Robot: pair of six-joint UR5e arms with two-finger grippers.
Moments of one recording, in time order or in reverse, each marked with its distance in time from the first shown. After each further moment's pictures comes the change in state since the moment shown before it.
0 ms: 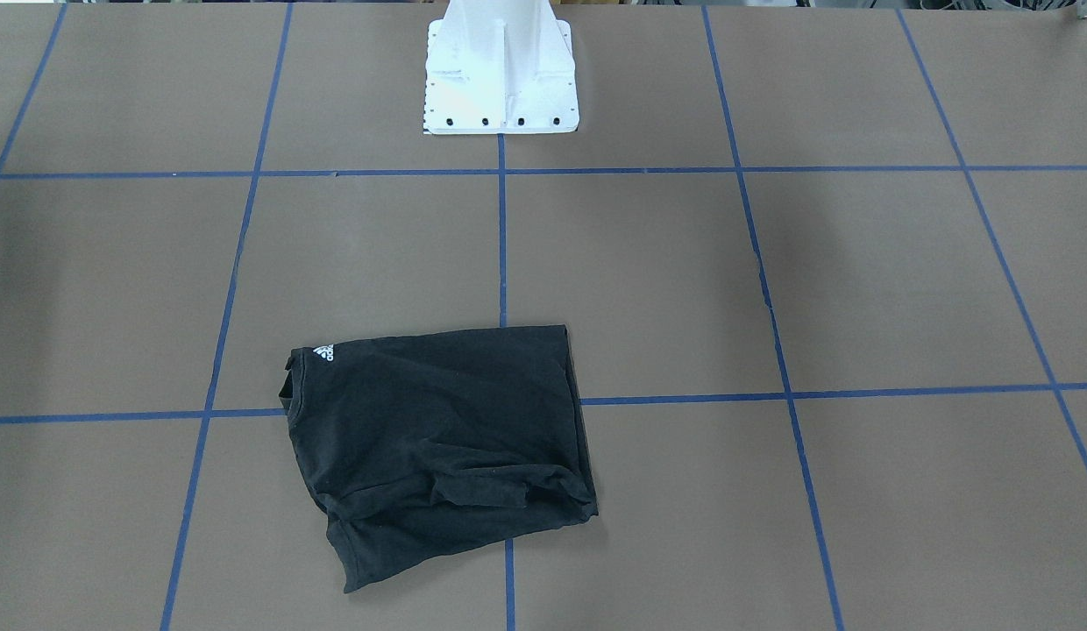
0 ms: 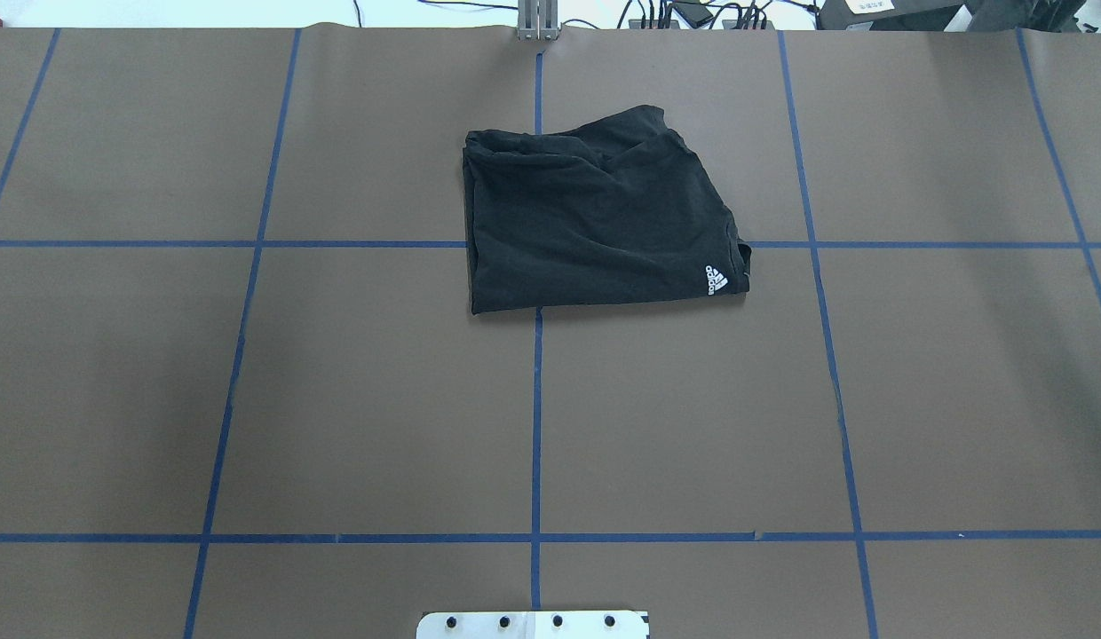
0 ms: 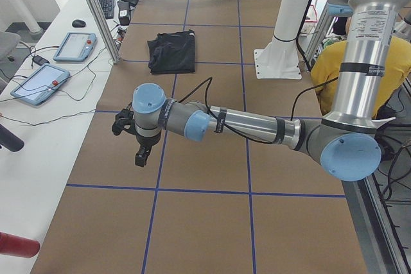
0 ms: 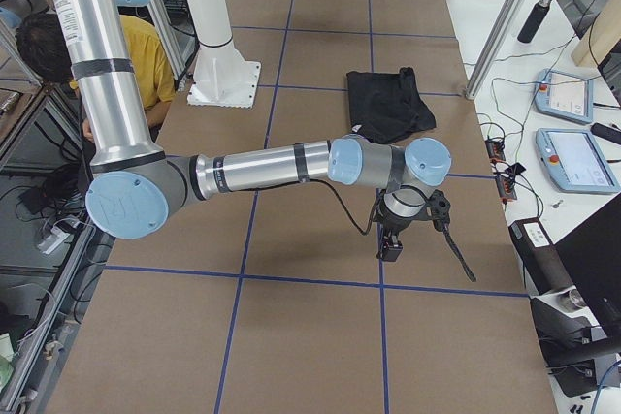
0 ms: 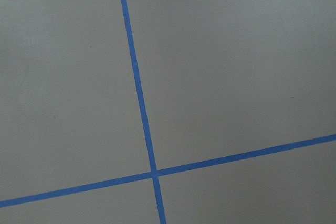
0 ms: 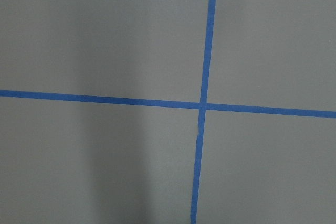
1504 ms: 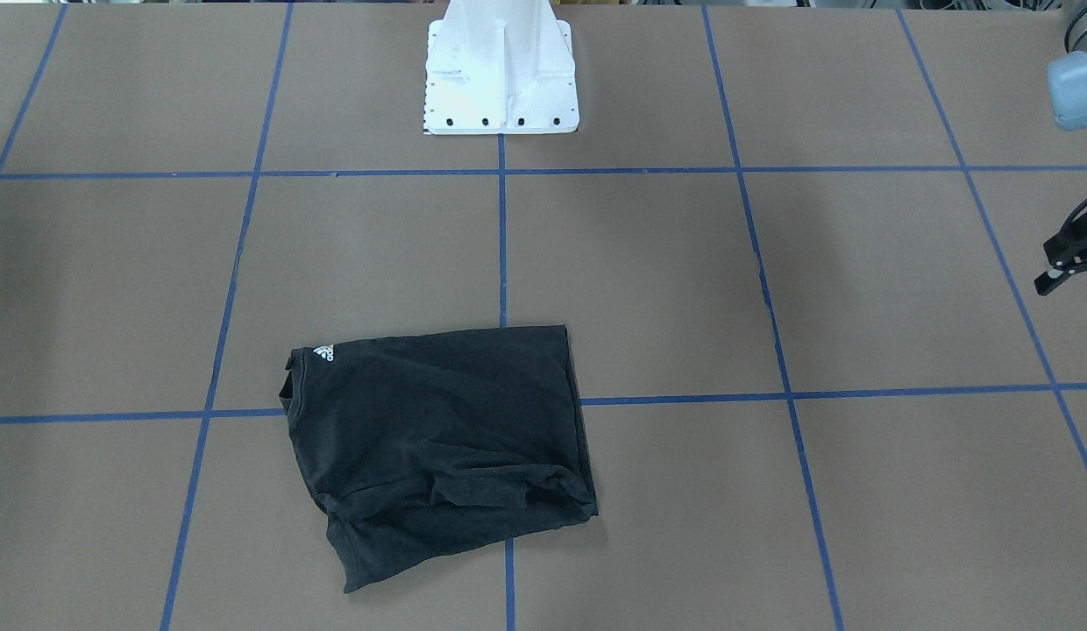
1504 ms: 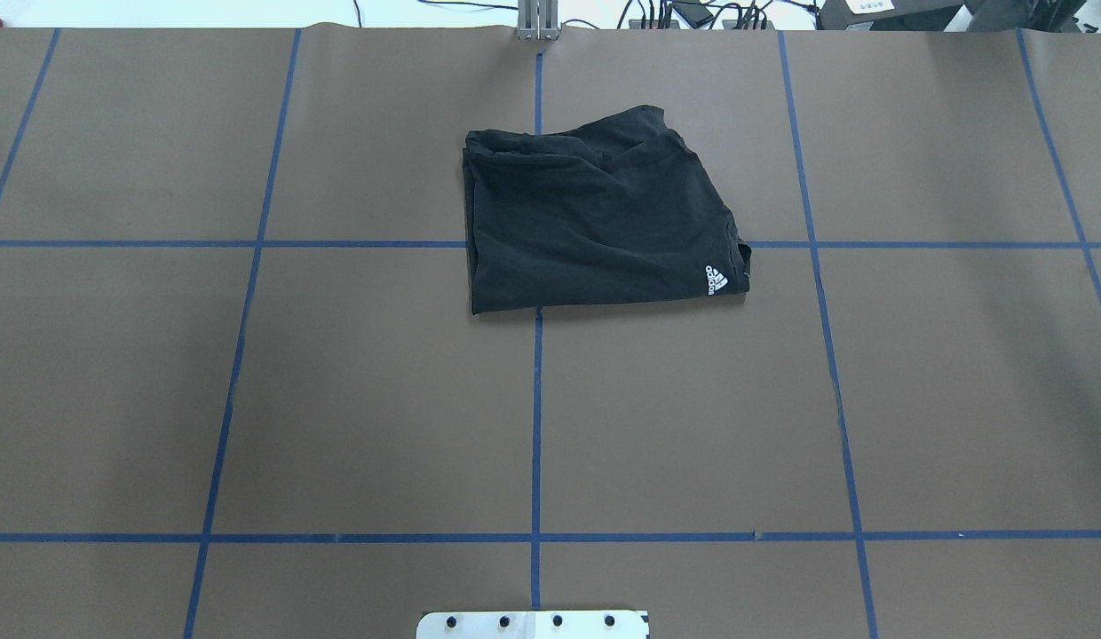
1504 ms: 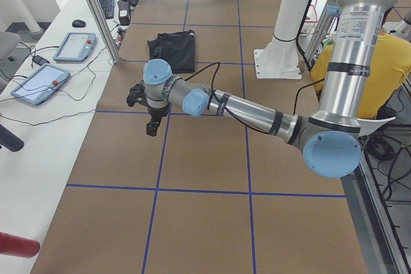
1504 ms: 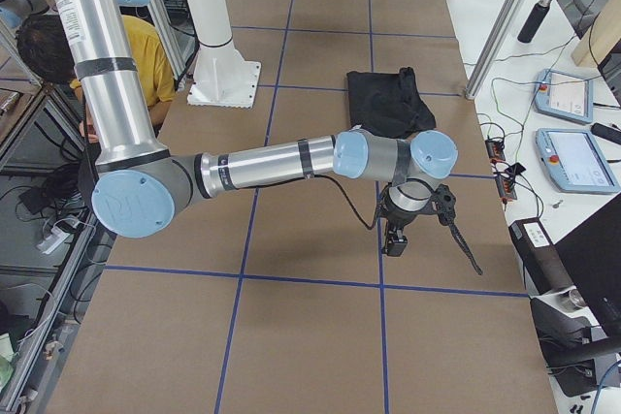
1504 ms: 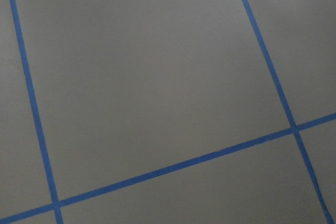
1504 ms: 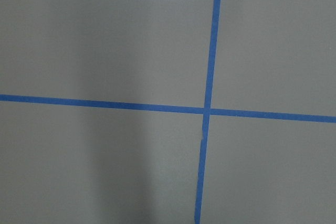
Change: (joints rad) left arm 0.171 -0.005 -0.124 0.012 0.000 -0.142; right arm 0.001 0.020 0.004 -0.028 0.002 -0.009
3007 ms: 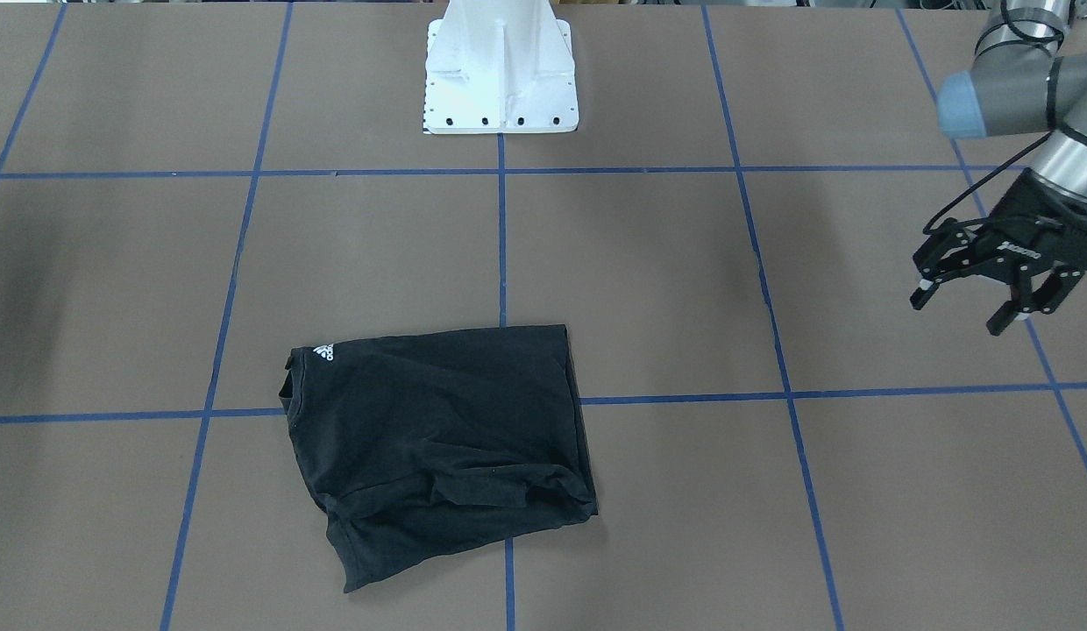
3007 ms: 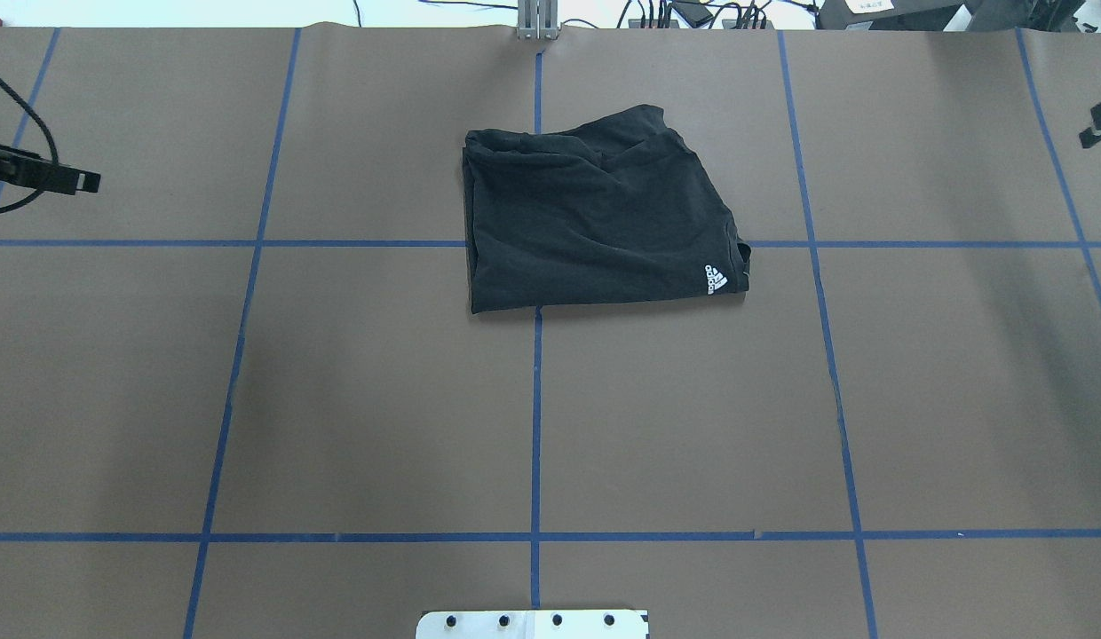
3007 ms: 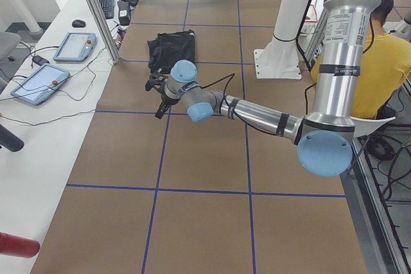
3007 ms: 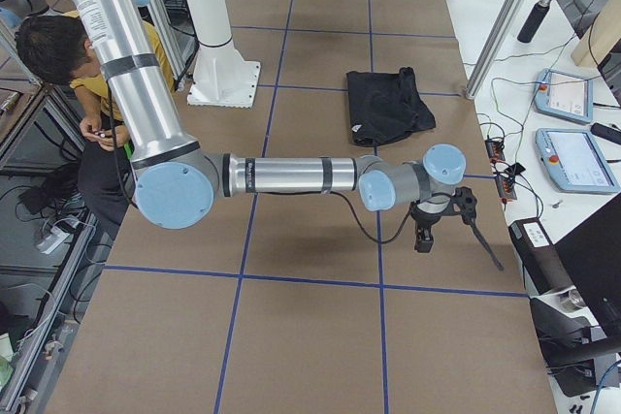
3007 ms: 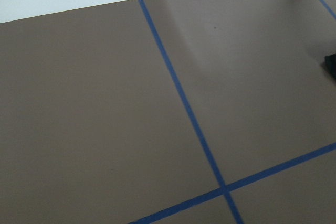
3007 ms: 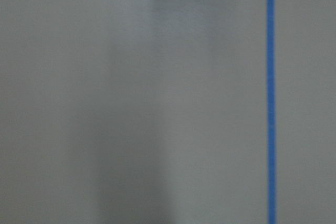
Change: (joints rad) left arm 0.200 0.068 -0.005 -0.526 0.178 -0.319; right arm -0.088 0.045 -0.282 0.578 -0.002 0.335
